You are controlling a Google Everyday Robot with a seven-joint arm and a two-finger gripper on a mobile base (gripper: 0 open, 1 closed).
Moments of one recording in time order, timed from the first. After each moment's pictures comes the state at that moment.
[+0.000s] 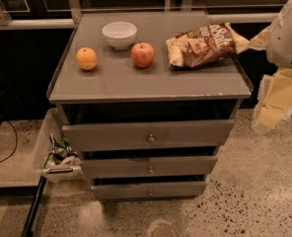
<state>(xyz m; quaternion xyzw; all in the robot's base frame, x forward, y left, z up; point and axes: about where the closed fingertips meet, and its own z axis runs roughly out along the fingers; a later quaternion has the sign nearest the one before) 0.438 -0.217 0.976 -0.60 0.78 -0.03 0.16</state>
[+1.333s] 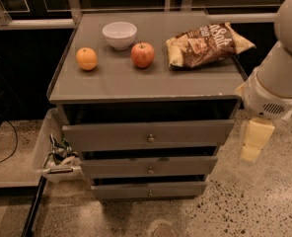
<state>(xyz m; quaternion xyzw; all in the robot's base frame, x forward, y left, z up) 0.447 -0.233 0.856 -0.60 0.79 -0.01 0.10</state>
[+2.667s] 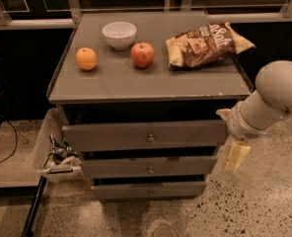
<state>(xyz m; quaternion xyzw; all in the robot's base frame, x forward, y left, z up) 0.495 -0.239 0.728 -0.64 0.75 0.02 0.15</state>
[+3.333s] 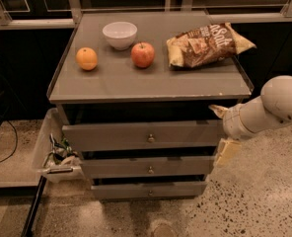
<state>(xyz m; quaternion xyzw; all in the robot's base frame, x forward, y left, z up) 0.537 -0.233 0.705 -0.66 0.70 0.02 0.26</state>
